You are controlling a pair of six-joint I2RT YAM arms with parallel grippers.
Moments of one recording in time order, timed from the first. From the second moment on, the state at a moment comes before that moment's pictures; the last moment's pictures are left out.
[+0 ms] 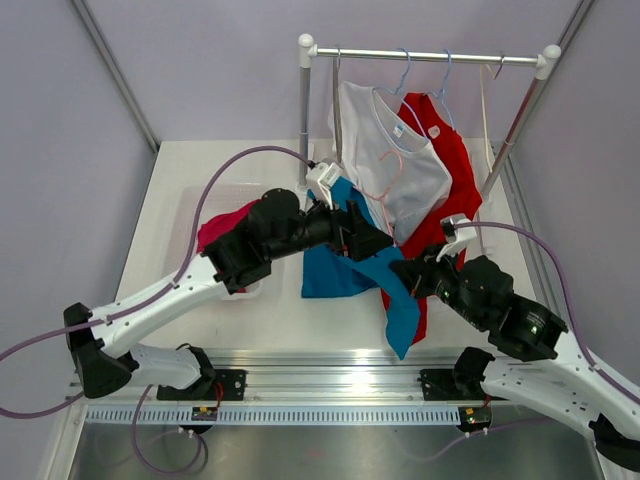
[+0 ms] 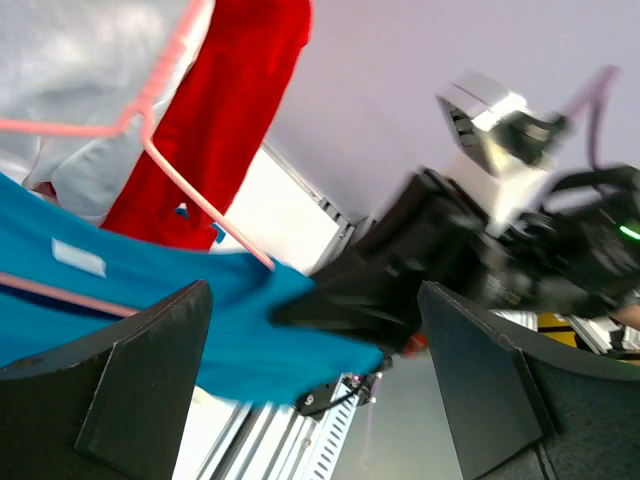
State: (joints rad) left arm -0.97 1.24 1.26 -0.12 0.20 -0.64; right arm 0.89 0.61 0.85 -0.49 0.27 0.52
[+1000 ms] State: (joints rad) left arm -1.14 1.30 1.28 0.04 -0.06 -0.66; right arm 1.04 0.49 0.97 -0.61 0.16 0.56
